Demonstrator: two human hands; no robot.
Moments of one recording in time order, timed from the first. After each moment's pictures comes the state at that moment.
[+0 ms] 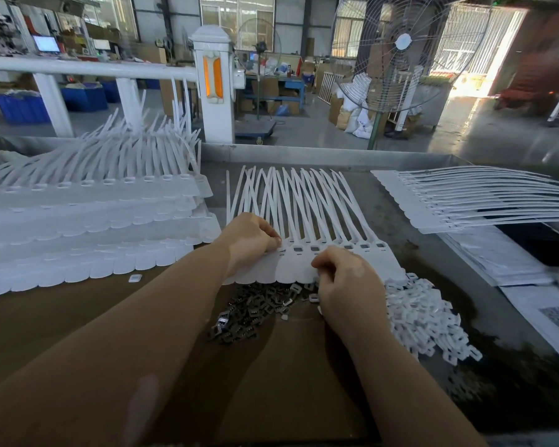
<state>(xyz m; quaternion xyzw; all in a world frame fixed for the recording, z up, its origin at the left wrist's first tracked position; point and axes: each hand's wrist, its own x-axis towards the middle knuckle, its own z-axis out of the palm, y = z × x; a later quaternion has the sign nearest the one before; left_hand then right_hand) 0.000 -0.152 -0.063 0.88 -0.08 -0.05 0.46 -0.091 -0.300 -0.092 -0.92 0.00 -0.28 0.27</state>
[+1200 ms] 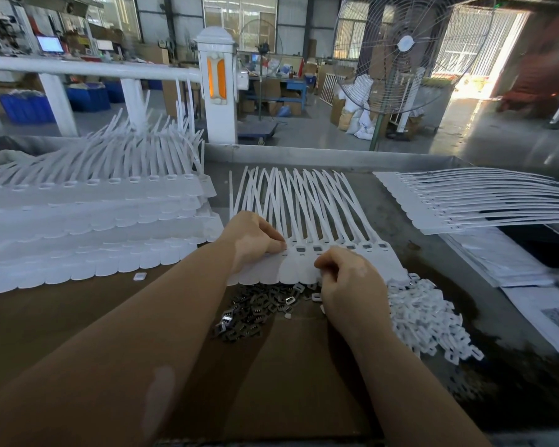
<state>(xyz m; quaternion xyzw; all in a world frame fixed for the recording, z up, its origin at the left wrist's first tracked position) 0.001 -0.150 -0.064 0.87 -0.05 -0.06 0.49 -0.090 -0.300 -0.093 -0.92 0.00 -0.27 0.27</state>
